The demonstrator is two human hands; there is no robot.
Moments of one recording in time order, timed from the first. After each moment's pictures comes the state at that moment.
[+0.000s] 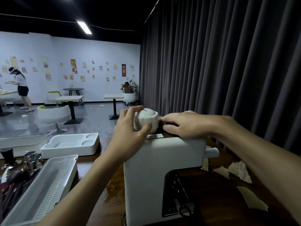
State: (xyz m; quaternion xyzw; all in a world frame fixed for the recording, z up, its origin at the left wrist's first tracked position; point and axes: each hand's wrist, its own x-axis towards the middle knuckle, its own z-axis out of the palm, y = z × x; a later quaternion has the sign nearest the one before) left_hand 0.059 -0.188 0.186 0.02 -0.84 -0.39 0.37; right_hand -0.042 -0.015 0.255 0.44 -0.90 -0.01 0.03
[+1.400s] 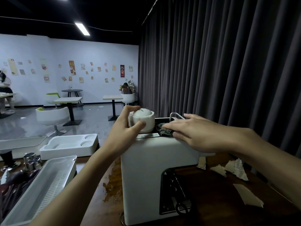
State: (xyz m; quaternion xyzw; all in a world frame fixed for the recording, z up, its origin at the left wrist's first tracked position) left_hand 0.067 -0.187 0.194 0.00 -0.81 -0.51 0.30; right_hand -0.004 0.030 0.245 0.47 -0.88 -0.02 0.07
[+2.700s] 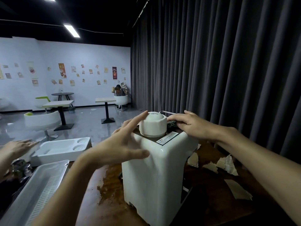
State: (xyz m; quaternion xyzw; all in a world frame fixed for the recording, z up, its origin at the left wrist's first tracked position) left_hand 0.086 -0.186 0.199 -0.11 -0.91 -0.38 0.10; right_hand -0.074 0.044 0.222 0.44 -0.87 0.21 0.07
